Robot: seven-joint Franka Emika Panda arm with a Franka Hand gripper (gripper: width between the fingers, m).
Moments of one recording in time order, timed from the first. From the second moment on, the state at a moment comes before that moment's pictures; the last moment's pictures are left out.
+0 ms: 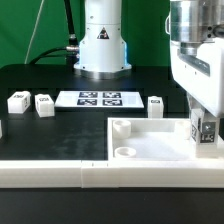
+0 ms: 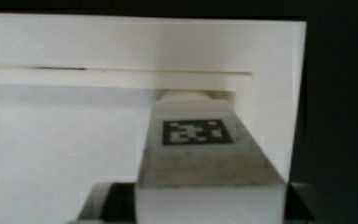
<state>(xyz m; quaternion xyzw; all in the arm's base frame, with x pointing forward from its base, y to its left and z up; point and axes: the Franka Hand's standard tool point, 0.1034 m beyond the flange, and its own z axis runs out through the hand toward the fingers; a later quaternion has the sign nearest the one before) 0.639 0.113 0.071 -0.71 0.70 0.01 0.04</state>
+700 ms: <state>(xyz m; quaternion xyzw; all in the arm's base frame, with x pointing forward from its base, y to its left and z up) 0.637 0.119 0.070 -0.79 0.61 0.01 0.04</state>
